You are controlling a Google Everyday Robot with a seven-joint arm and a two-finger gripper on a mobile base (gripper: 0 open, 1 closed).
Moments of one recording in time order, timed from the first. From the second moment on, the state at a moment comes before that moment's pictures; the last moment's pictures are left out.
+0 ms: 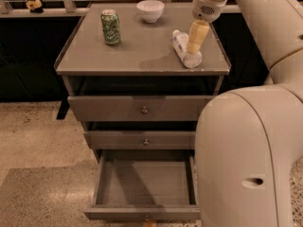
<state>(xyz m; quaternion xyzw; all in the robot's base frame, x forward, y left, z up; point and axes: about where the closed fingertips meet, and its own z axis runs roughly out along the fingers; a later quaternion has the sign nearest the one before) 0.727 -0.164 0.922 -0.58 0.79 -0.04 0.17</state>
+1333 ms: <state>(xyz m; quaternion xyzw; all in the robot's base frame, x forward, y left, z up) 0.762 -0.141 0.924 -0.64 0.75 -0.11 0.16</state>
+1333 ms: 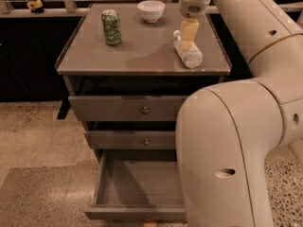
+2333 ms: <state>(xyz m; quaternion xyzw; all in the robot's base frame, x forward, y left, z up) 0.784 -0.136 0.911 -0.55 0.81 -0.10 0.18</state>
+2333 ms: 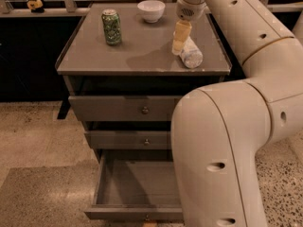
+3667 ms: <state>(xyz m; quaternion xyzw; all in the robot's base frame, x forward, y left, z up) 0.801 -0.154 0.860 -0.51 0.84 -0.07 0.19</state>
